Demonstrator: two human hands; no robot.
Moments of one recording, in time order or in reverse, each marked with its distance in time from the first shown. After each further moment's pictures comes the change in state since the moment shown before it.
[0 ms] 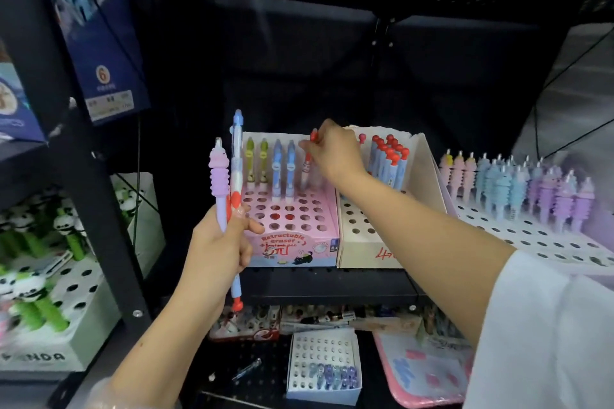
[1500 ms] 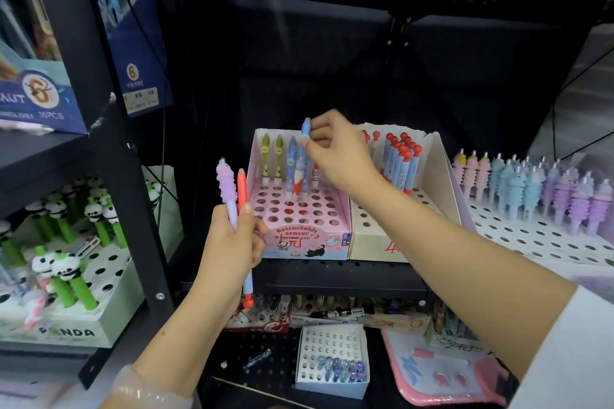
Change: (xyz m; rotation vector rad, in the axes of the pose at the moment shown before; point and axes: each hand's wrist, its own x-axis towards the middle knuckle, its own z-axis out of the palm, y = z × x) left_hand -0.005 -0.003 -0.004 -0.028 0.023 -0.024; right_hand -0.036 -0.033 -0.018 0.508 -0.067 -0.087
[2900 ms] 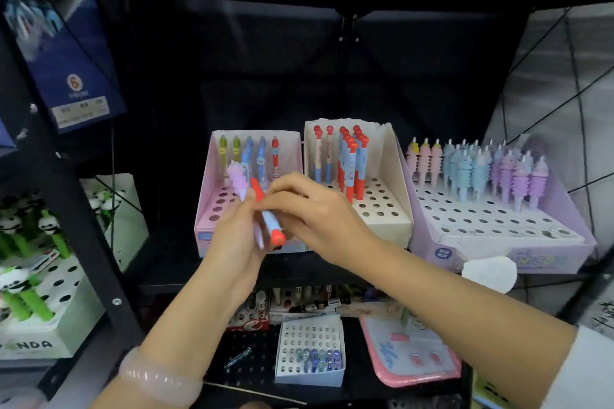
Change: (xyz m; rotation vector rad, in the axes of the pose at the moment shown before) left_hand -0.024 0.028 0.067 -0.408 -0.174 -0.171; right_hand -0.090 0.017 -0.044 -0.355 -0.179 -0.715
